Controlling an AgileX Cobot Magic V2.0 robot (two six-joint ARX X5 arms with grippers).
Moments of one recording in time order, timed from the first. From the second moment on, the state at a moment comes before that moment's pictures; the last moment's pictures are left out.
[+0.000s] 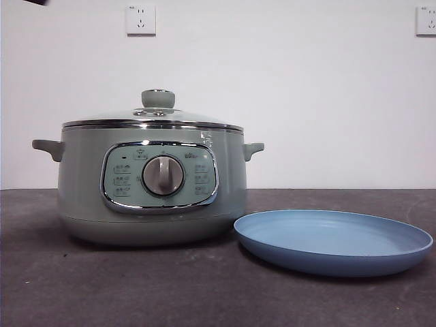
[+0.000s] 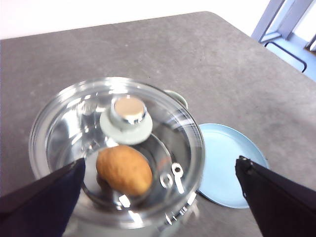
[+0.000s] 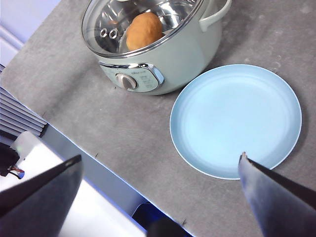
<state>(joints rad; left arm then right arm) -0.21 0.99 1.10 -0.60 0.48 0.03 0.16 0.74 1.00 -1.05 -0.58 -0.09</state>
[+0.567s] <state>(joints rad) -0.38 1.47 1.29 -0.45 0.28 0.10 0.16 0.74 1.00 -1.05 -0.58 -0.08</state>
